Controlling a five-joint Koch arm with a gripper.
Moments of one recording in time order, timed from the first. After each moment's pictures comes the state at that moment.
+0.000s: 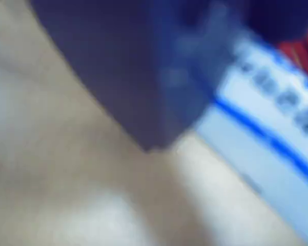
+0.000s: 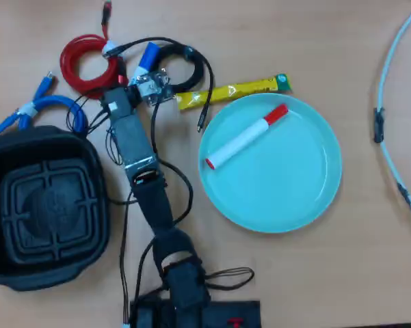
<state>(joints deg) 71.1 34.8 26.0 72.5 -45.4</state>
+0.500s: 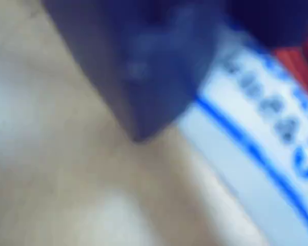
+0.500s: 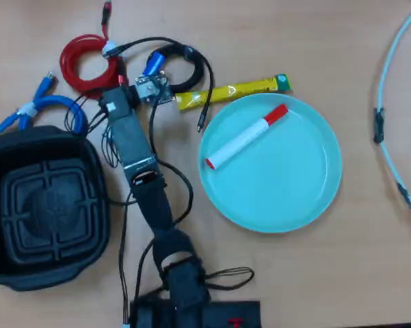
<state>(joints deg) 70.2 36.6 25.3 81.1 -38.2</state>
